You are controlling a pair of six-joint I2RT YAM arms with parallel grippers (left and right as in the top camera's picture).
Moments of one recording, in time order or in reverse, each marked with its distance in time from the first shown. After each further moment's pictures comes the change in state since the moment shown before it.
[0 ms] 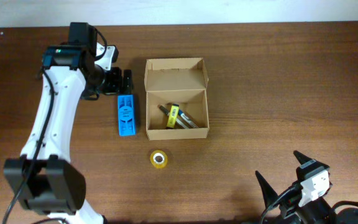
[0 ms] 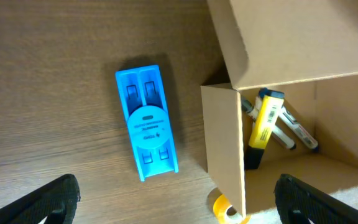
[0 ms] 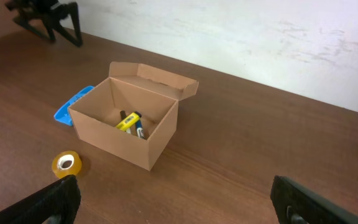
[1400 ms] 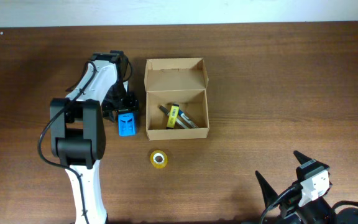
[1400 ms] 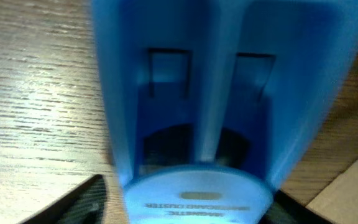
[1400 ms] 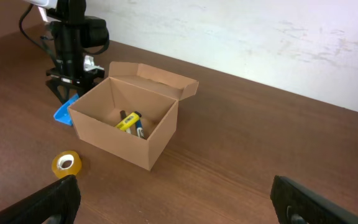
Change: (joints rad) left arm -0.061 0.443 0.009 -0.043 -0.166 -0.214; right arm 0.000 0.000 0.000 0.000 0.000 0.000
